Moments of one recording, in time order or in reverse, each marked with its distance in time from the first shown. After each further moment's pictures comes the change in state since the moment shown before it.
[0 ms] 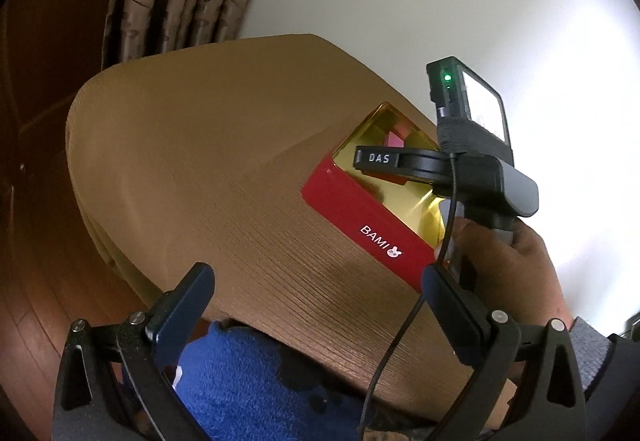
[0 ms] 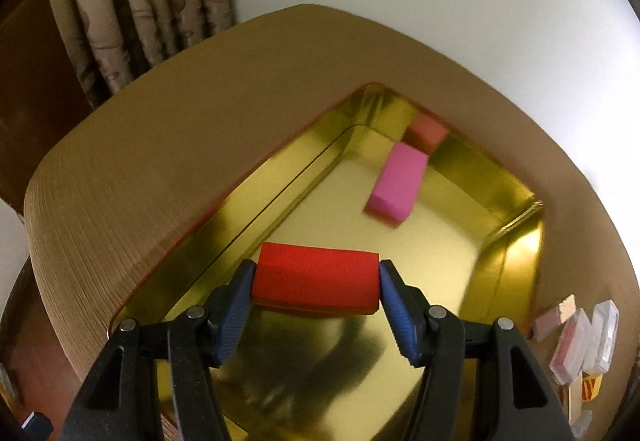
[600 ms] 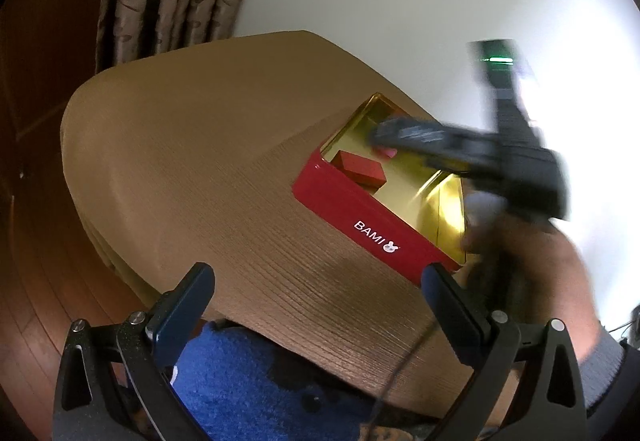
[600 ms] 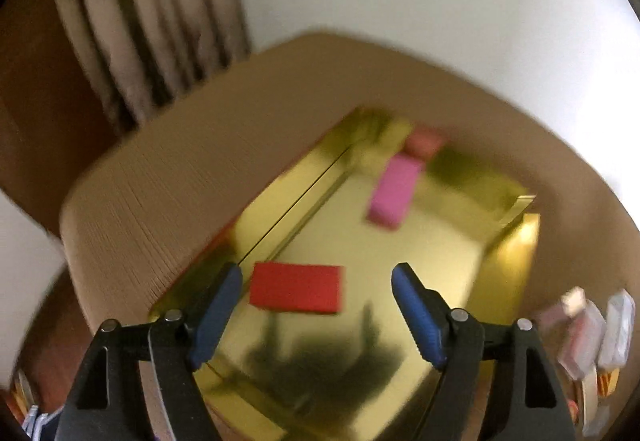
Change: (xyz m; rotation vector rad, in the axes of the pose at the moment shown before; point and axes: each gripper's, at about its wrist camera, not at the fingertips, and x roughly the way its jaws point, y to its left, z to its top) left arm 0.008 -0.006 -0.006 0.042 0.005 0.009; right arm -0.041 -0.026 -0.014 0.088 -0.127 0.096
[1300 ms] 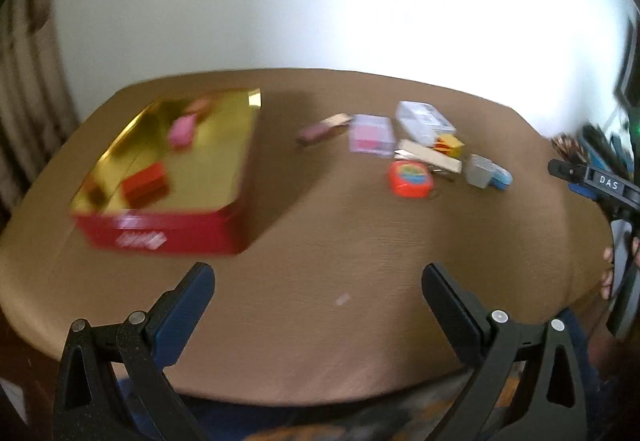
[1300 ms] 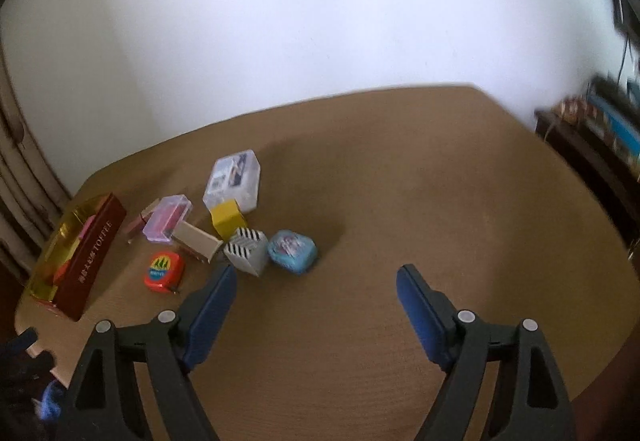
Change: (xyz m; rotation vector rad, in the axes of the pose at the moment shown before) left arm 0.046 -0.190 -0.089 0.684 0.046 -0.133; right arm -0.191 -0.322 -0.296 0.639 -0.265 -0.338
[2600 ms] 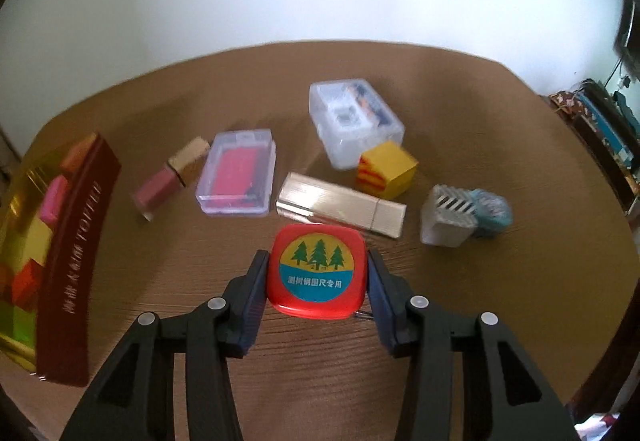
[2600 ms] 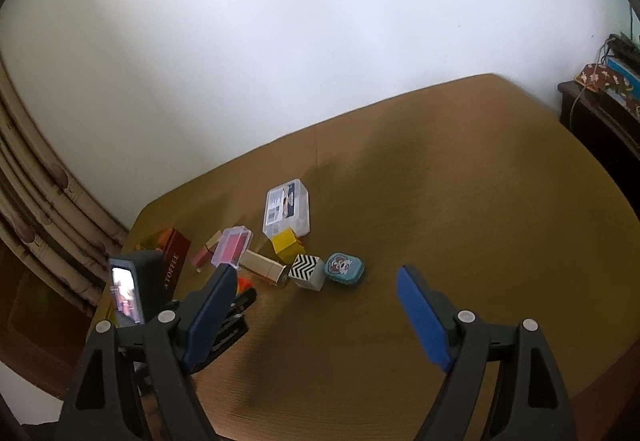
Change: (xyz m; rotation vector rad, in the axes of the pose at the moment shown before) left arm 0.112 -0.093 0.082 0.107 0.142 -0.023; right arm -0.047 0.002 0.021 0.118 -0.002 0.183
